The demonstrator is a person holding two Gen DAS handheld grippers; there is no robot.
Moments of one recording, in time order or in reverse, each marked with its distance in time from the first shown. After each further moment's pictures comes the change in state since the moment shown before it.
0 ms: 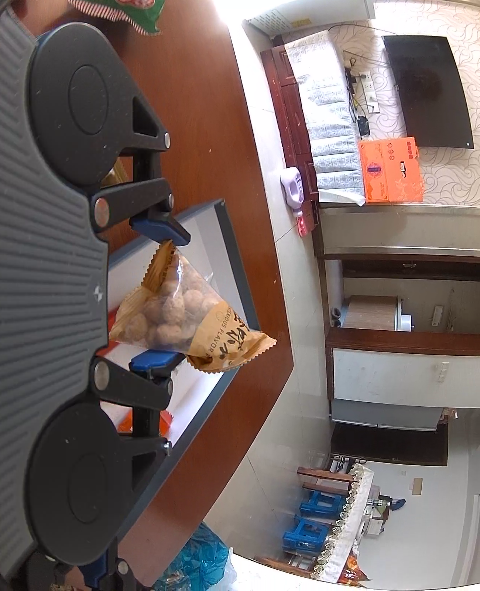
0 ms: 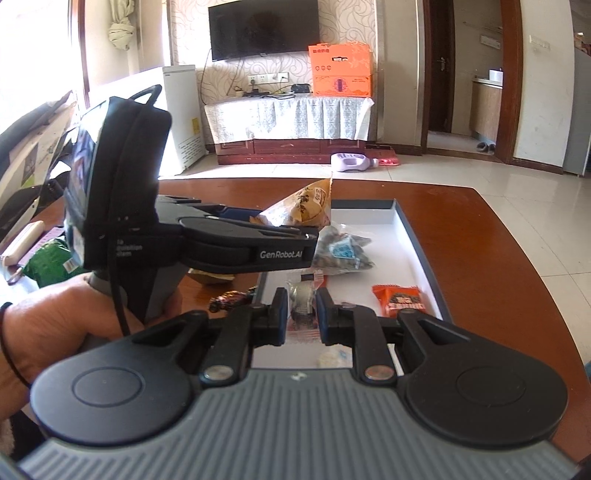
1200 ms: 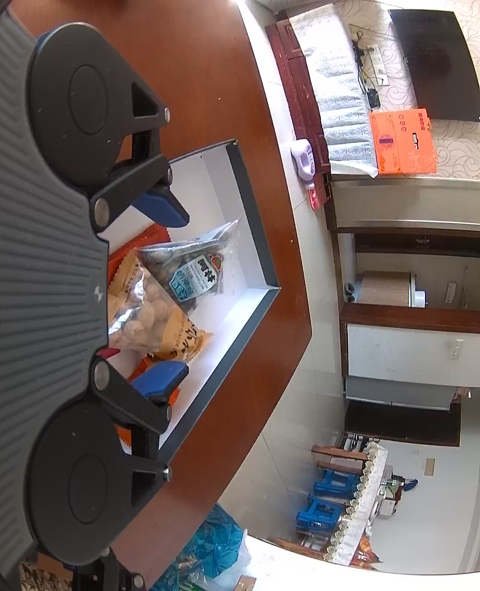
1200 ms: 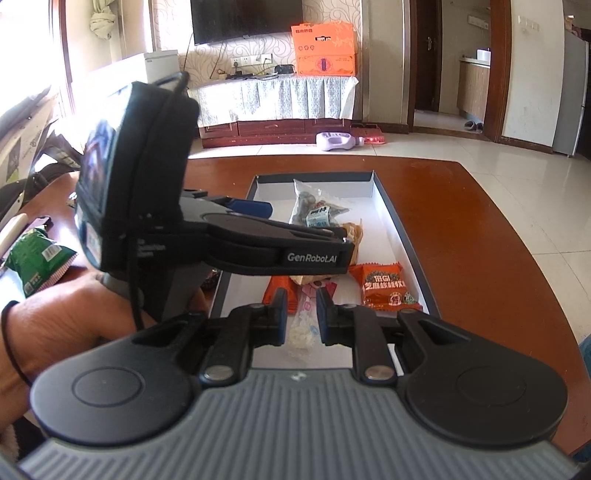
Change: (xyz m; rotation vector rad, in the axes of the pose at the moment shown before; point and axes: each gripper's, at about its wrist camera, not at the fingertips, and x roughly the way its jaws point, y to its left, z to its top) left arm 0.046 -0.014 -0.004 0.022 0.042 -0.084; right arm 0.015 -0.012 -0.003 0.029 0.068 -0.036
